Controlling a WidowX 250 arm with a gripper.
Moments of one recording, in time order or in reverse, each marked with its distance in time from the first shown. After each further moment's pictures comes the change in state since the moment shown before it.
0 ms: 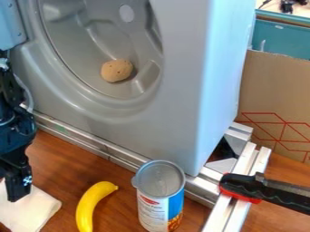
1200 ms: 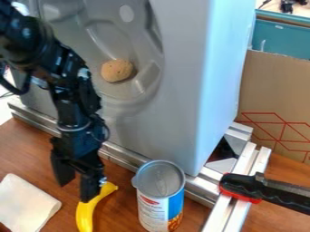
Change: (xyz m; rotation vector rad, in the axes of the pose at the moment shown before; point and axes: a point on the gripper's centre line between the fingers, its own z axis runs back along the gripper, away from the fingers) arm 0.067 -0.073 -0.008 -0.067 -0.024 -0.041
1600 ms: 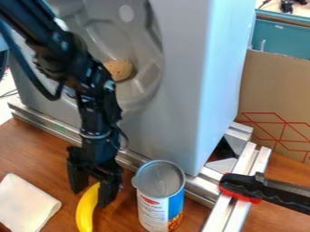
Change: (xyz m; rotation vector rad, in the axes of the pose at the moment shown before) arm 0.014 -0.010 -0.022 0.007 0.108 0.061
